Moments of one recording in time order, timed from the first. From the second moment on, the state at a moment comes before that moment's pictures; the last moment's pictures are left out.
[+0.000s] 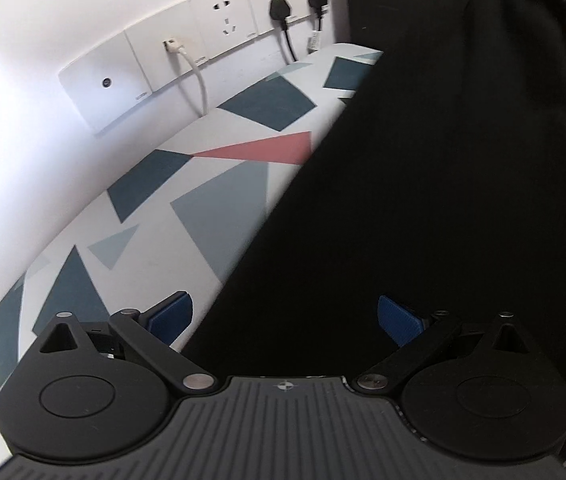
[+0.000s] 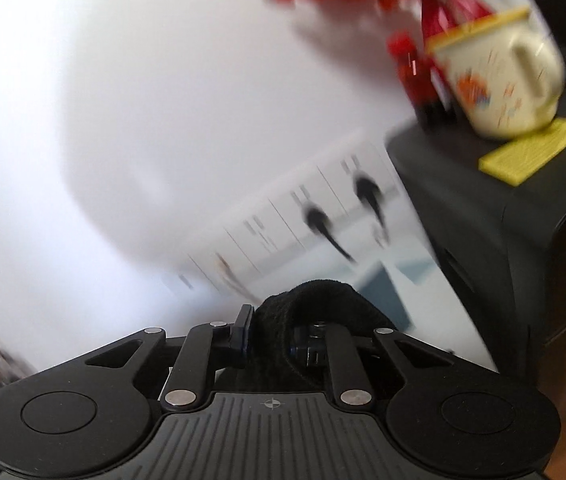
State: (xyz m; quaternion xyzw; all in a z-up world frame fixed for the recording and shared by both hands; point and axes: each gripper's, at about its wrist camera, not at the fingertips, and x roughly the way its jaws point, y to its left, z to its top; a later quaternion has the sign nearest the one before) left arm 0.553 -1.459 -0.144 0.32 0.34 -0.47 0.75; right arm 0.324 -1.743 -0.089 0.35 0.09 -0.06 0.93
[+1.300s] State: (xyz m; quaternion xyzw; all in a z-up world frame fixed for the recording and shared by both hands) left arm 0.572 -1.409 -0.144 0.21 0.41 -0.48 0.74; right arm 0.338 -1.721 -0.111 0.30 0.23 -0.34 0.86
